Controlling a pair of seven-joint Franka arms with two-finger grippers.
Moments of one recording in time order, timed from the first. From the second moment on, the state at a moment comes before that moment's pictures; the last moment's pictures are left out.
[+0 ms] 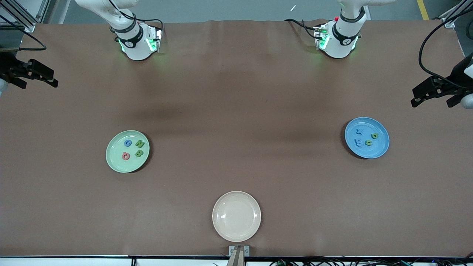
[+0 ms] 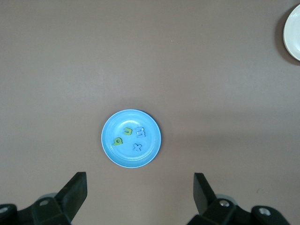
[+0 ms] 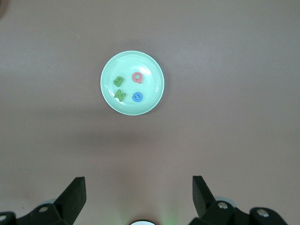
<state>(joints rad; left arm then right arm) -0.02 0.02 -0.01 -1.51 0.00 1.61 -0.01 0.02 -0.13 -0.09 -1.71 0.01 1.52 -0.09</state>
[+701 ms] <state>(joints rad) -0.02 0.02 -0.02 -1.51 0.00 1.61 -0.01 0.02 -0.13 -0.10 -1.71 0.00 1.58 -0.09</state>
